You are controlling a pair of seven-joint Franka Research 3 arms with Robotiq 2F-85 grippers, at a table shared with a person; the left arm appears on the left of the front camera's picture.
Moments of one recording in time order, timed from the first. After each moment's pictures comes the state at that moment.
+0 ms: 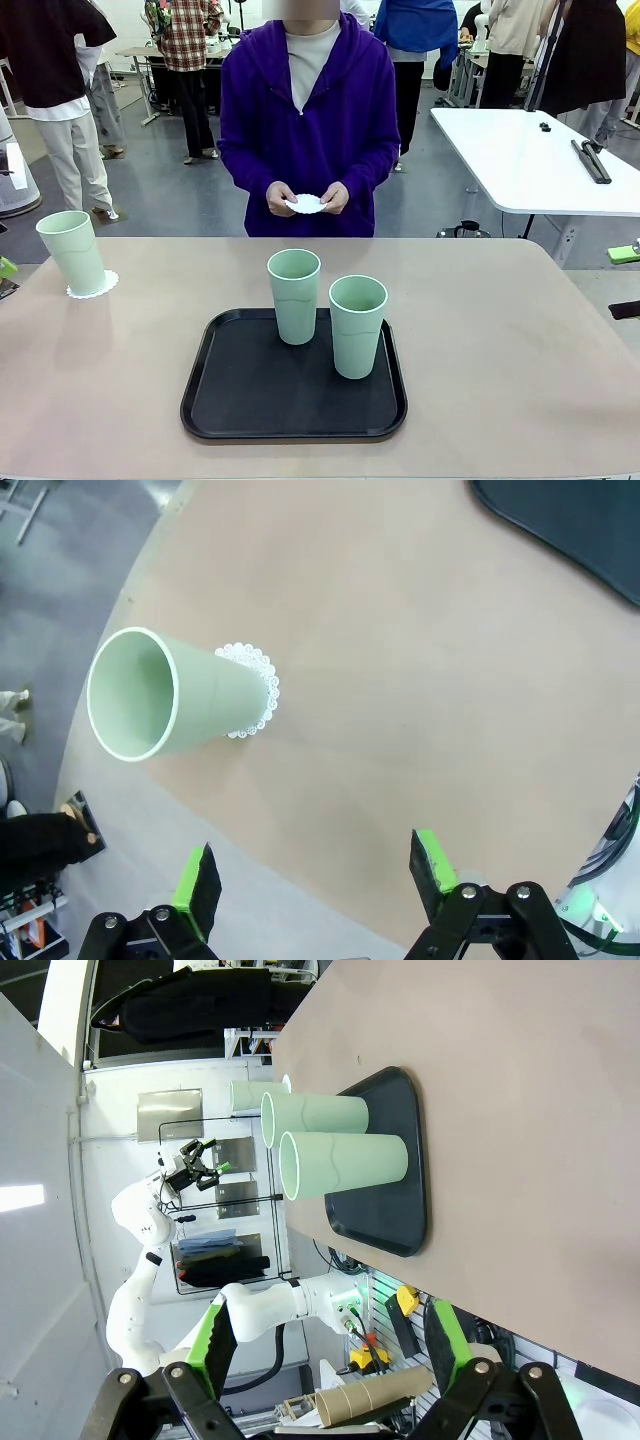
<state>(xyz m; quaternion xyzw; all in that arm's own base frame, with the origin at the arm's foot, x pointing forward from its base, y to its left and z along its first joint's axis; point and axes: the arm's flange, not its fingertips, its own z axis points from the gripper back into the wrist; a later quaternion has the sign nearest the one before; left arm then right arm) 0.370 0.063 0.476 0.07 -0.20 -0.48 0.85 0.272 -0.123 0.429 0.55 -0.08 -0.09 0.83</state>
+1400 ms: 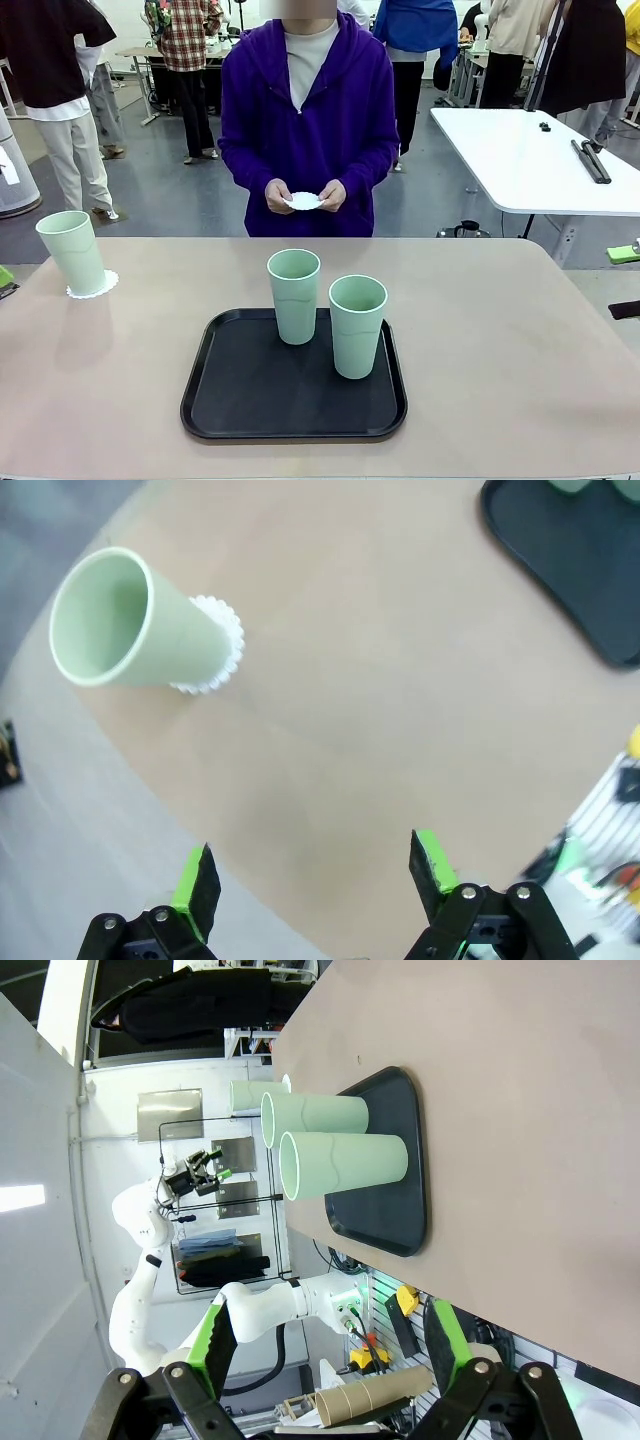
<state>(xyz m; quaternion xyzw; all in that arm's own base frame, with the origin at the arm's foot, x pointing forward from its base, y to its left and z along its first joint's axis) 0.349 0.063 0.478 0.01 -0.16 -0.35 0.92 0.272 -0.123 0.429 0.55 -0.08 -0.09 0.83</state>
